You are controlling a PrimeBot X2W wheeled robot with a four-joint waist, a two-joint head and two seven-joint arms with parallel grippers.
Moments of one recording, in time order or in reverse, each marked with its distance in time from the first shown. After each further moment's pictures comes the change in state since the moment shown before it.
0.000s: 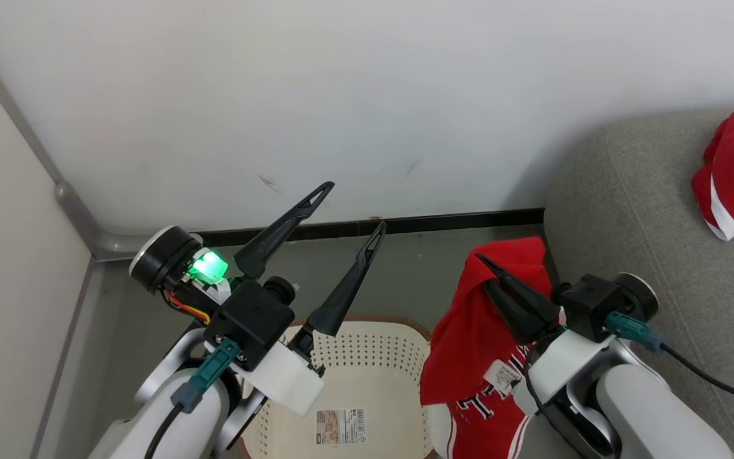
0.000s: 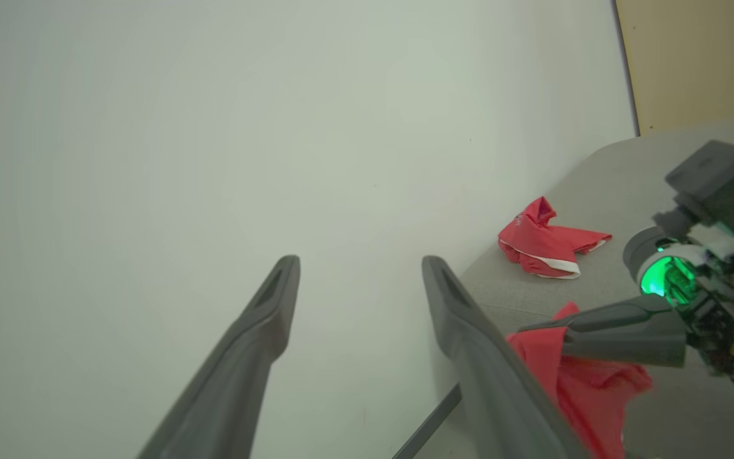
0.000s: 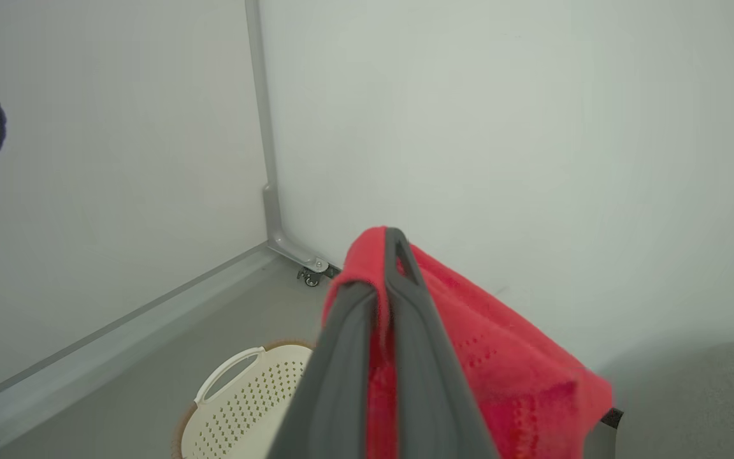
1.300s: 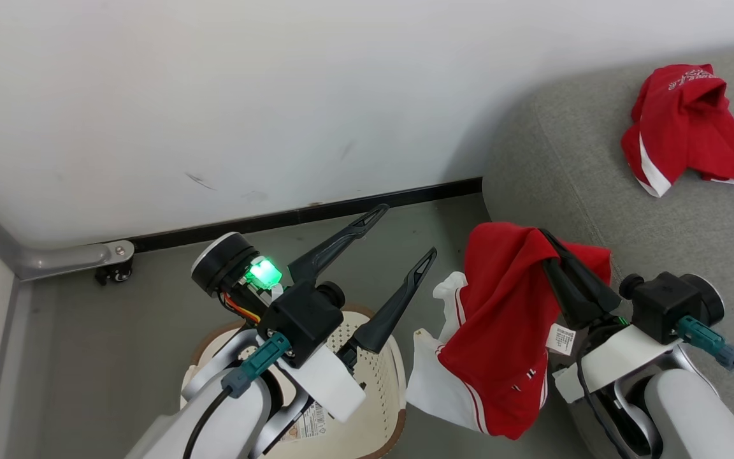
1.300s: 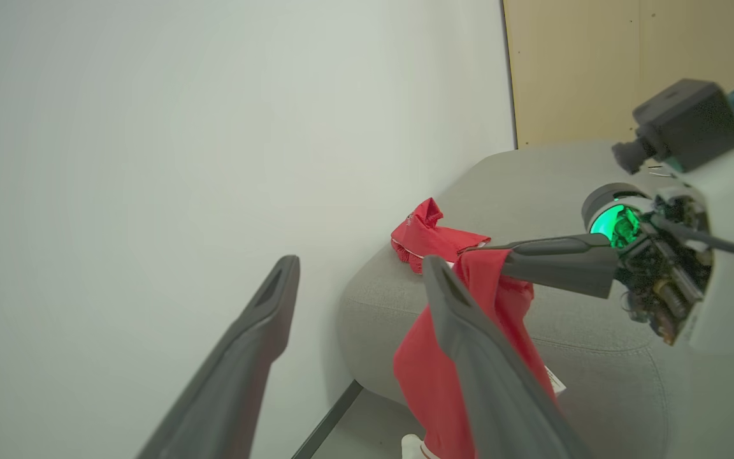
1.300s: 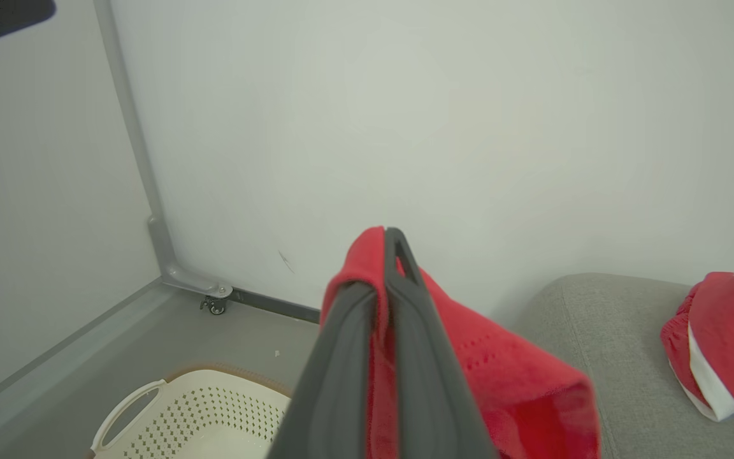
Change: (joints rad) left arm -0.036 -0.049 -0.101 0.070 -0.070 -0.024 0.018; right arm 0.112 0.022 -0.233 -0.130 -0.080 0.000 0.000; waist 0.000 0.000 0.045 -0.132
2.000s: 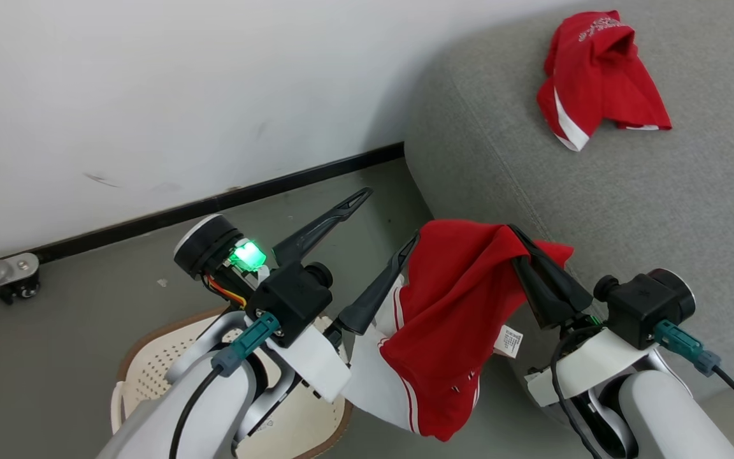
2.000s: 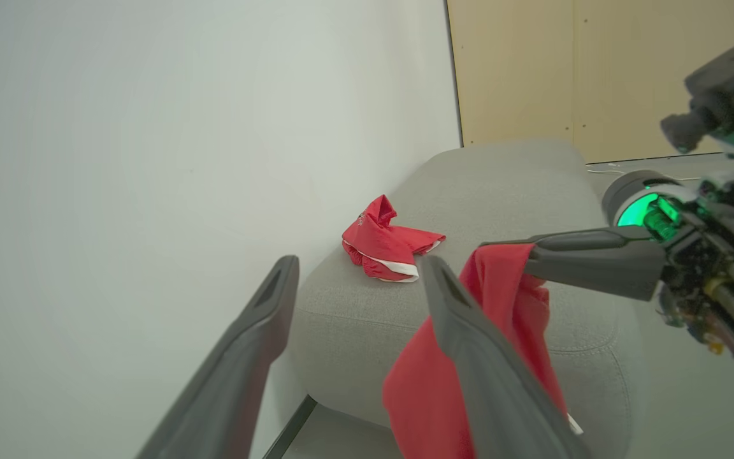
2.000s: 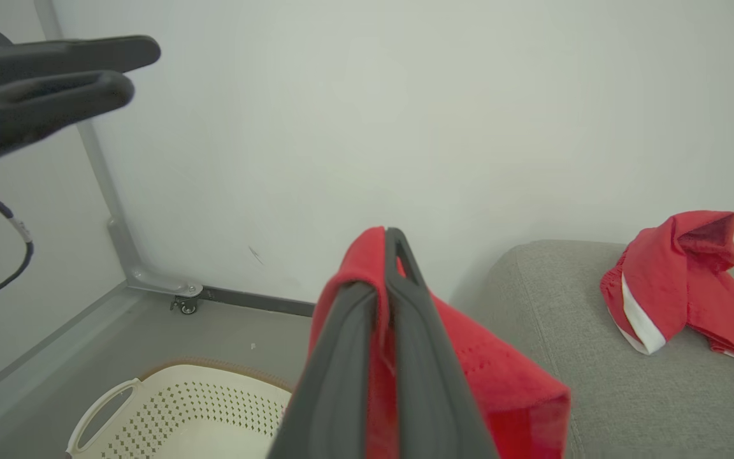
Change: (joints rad) left arm -0.045 0.026 0.012 0.018 0.002 -0.008 0.018; right arm 0.000 0.053 0.024 -0.055 -0.018 0.000 0.000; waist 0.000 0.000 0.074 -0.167
